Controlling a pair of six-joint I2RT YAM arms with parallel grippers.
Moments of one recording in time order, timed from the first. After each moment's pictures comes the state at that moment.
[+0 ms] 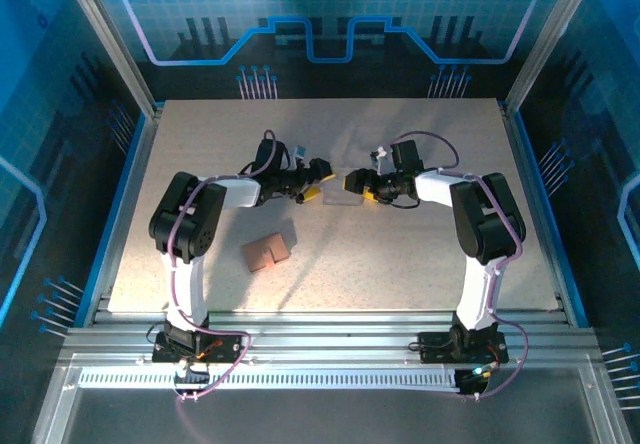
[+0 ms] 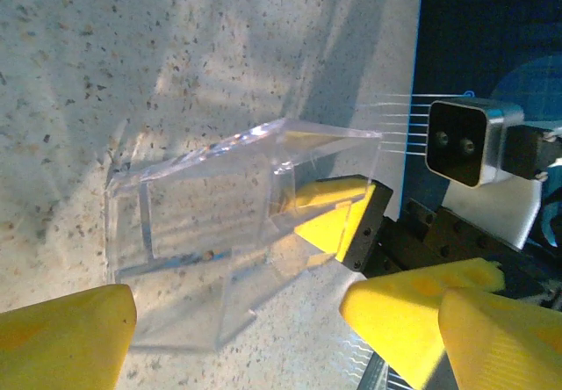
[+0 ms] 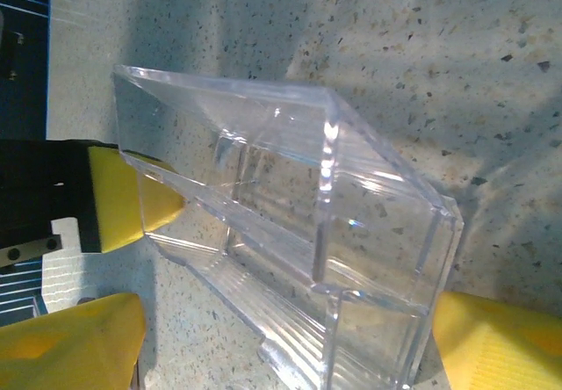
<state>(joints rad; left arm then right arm) -0.31 2.01 1.13 0.25 0.73 -0.97 0.27 1.96 1.14 -0.09 -0.66 0.48</state>
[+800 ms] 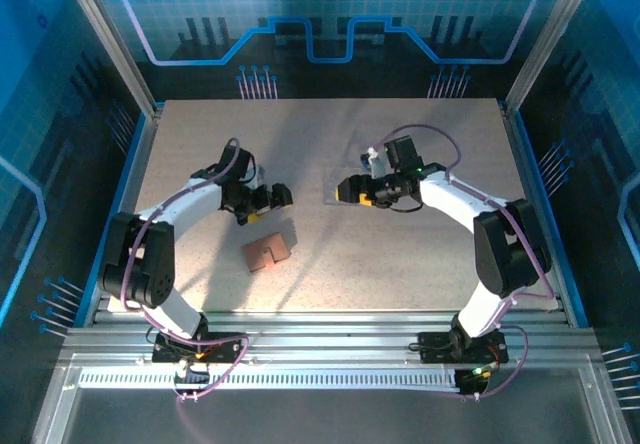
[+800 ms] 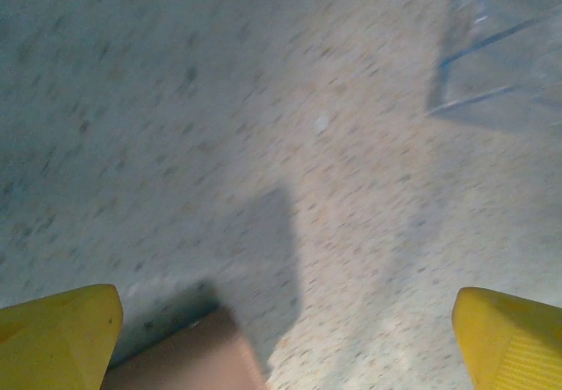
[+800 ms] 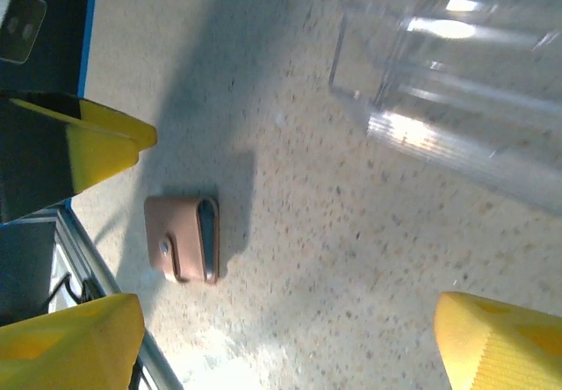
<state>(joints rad) -0.20 1.61 1.00 -0.57 0.40 -0.53 0.37 1.70 1.12 -0.40 -0.66 0.39</state>
